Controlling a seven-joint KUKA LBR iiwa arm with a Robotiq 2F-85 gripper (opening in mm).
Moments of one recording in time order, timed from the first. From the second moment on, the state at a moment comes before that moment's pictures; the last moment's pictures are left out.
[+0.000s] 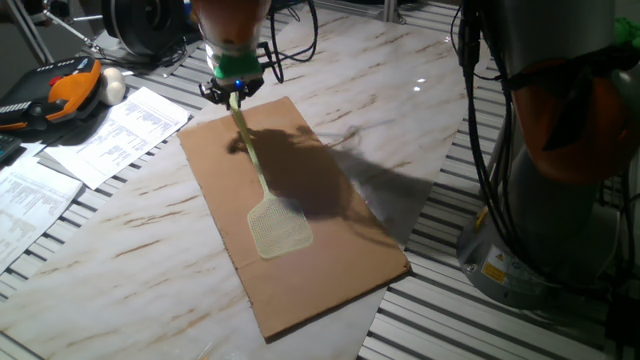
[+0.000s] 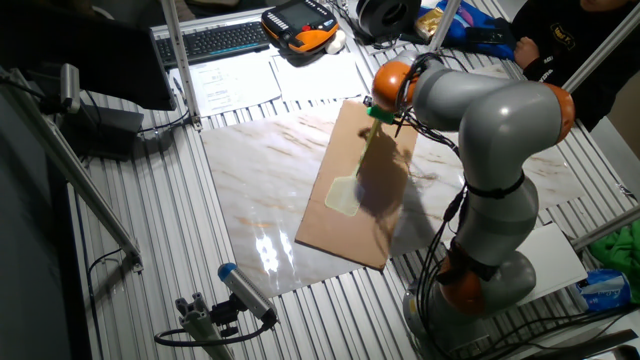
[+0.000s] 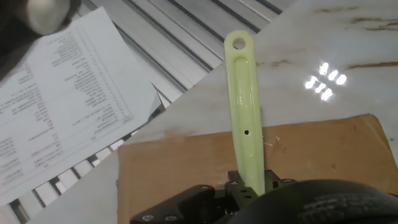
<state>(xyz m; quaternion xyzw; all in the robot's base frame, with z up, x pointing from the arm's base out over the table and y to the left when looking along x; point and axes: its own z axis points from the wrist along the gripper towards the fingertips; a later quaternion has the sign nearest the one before) 0.646 -0.058 0.100 0.36 0.91 -0.04 0.20</state>
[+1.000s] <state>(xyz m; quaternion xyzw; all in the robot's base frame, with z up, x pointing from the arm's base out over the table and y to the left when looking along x) 0.635 -0.065 0.151 0.33 0.94 -0.03 0.07</state>
